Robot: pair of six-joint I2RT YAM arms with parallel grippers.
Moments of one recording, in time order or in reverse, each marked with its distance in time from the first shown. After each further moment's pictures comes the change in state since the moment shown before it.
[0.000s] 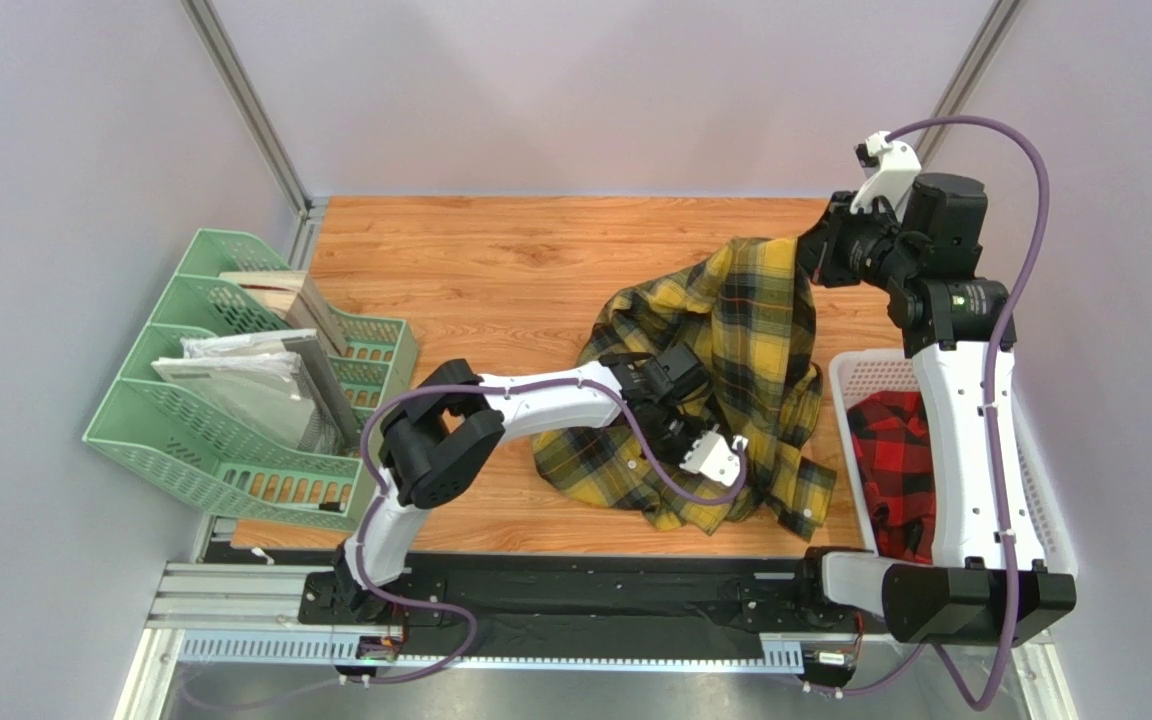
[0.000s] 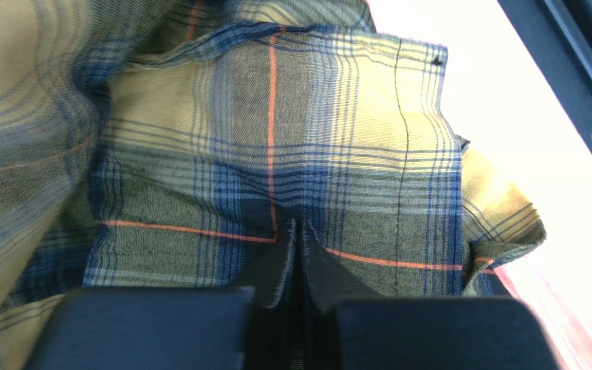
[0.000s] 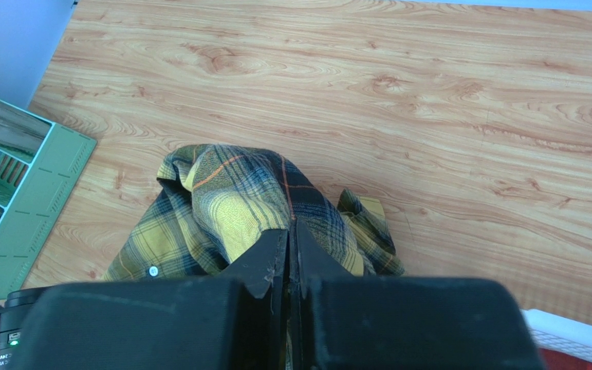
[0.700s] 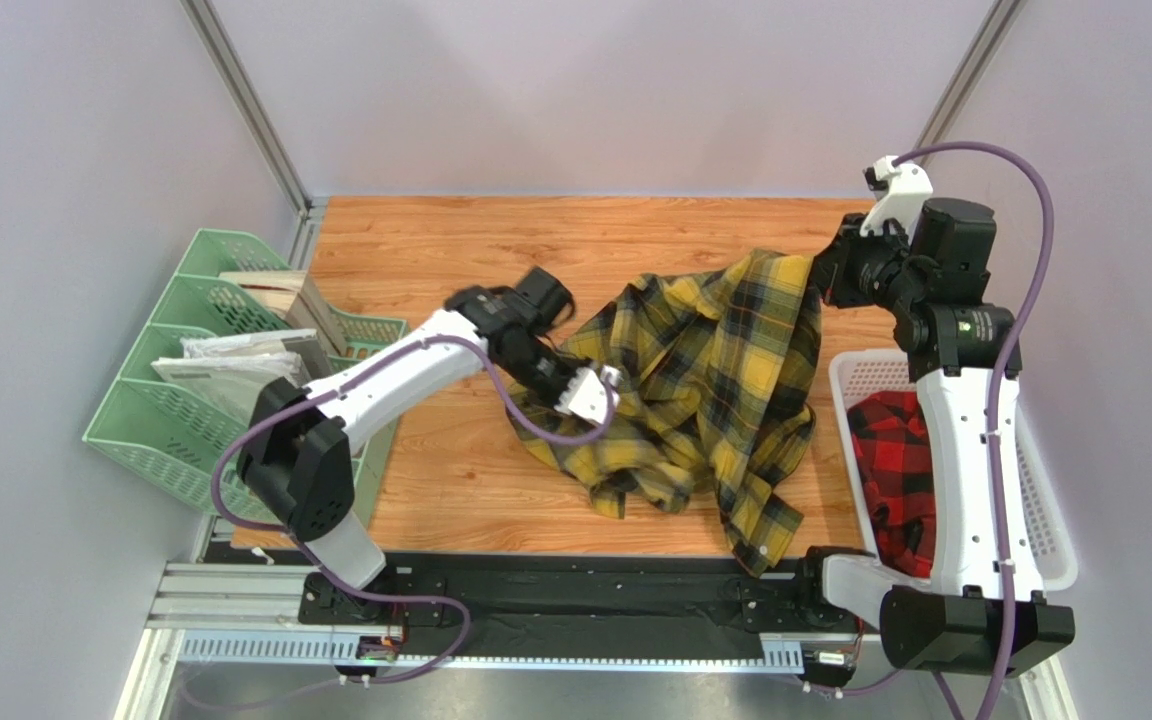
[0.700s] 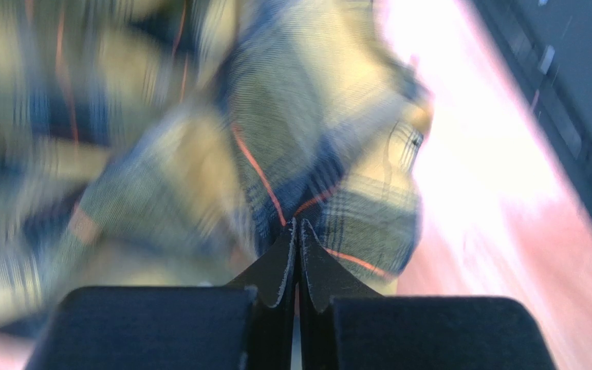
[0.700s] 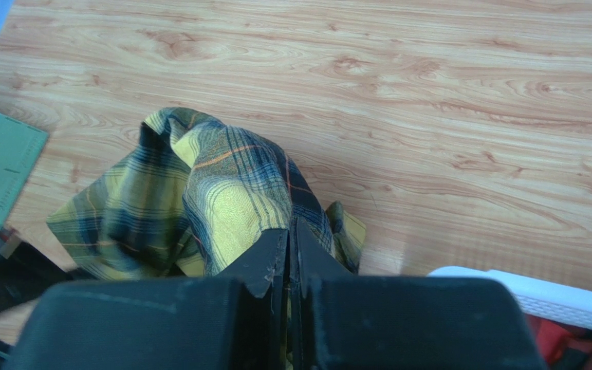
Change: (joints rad) left arm 0.289 -0.444 -0.200 -0.364 0.141 0.262; right arm -0.034 -0.075 -0.088 -0.007 0.050 -0.053
